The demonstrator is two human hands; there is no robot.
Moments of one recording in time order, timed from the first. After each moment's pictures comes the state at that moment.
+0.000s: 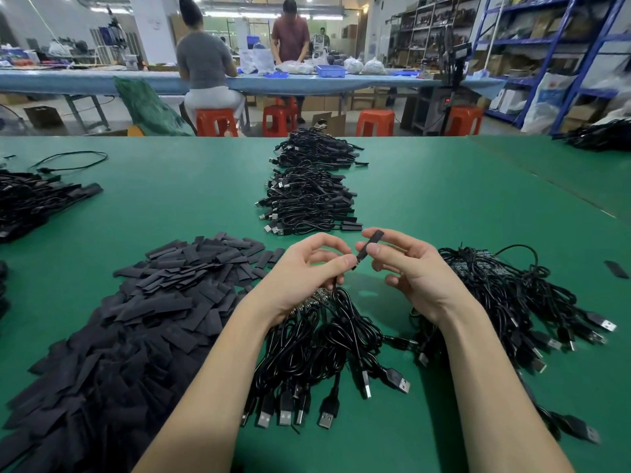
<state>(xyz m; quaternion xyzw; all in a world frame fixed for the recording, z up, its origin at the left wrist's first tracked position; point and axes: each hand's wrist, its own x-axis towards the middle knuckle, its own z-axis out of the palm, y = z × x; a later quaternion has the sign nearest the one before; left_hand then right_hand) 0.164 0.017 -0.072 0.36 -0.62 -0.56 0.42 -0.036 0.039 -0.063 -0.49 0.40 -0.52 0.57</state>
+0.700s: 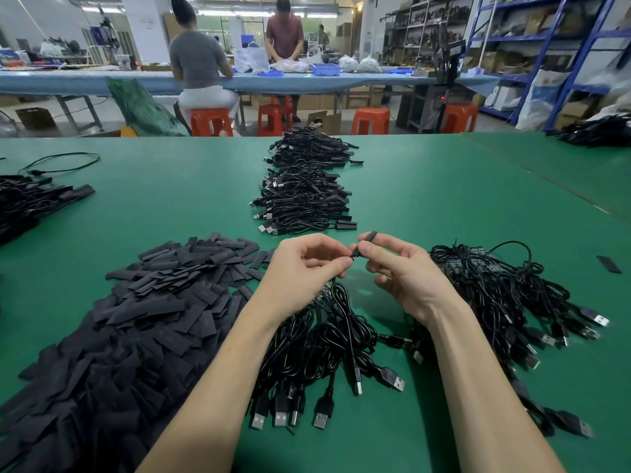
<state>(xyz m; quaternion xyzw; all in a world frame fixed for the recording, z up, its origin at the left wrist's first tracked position) 0.158 0.019 -0.075 0.35 -0.68 -0.43 0.48 -0.030 0.035 -0.068 -0.44 0.41 -0.54 0.59</state>
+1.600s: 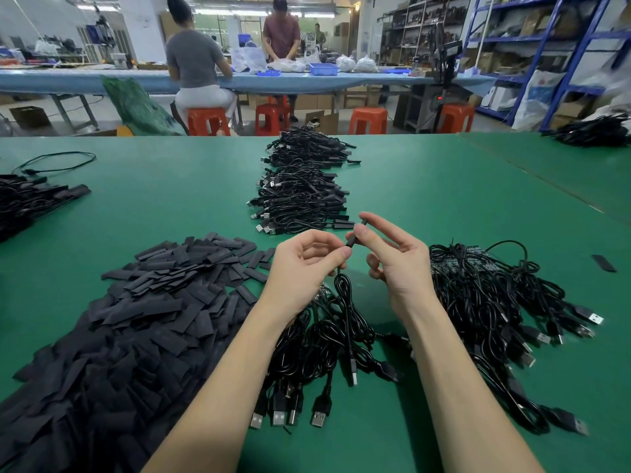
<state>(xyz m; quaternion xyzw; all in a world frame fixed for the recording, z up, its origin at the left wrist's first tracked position) 0.146 0.017 -0.081 0.35 -0.59 -0.48 0.54 -0.007 0.034 -0.069 -0.41 0.42 -0.66 0.46</state>
